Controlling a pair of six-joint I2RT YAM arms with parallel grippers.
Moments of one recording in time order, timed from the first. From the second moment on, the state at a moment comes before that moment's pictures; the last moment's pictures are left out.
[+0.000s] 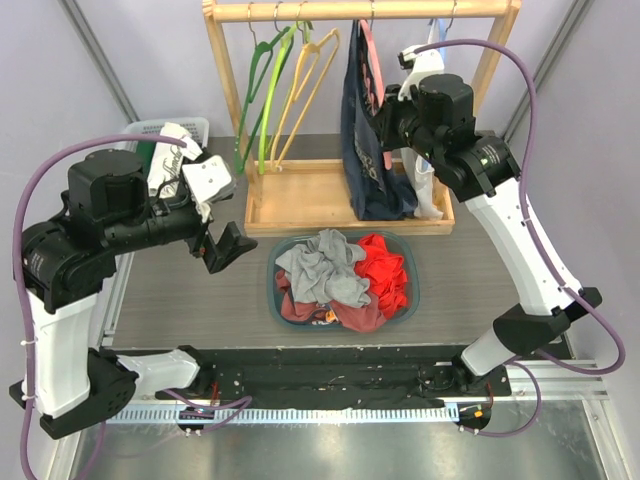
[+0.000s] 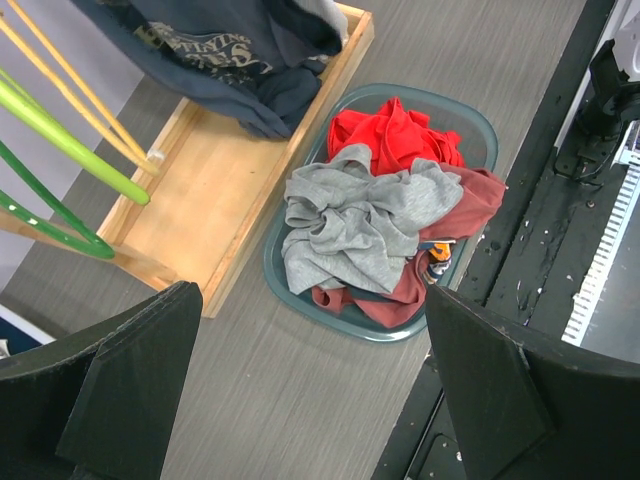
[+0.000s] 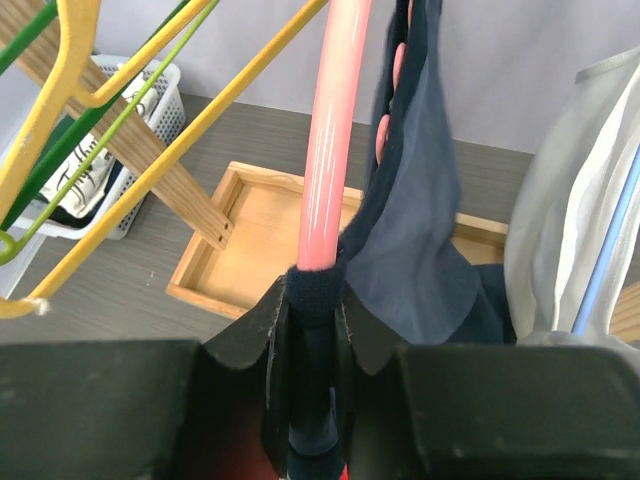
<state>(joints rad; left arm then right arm) -0.59 1.19 2.13 -1.36 0.37 0.36 0.54 1.55 2.04 -0.73 0.17 0.21</state>
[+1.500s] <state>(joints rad) -0.59 1.16 2.11 -1.36 0.36 0.36 0.59 1.68 2.10 -0.60 0.49 -0.06</state>
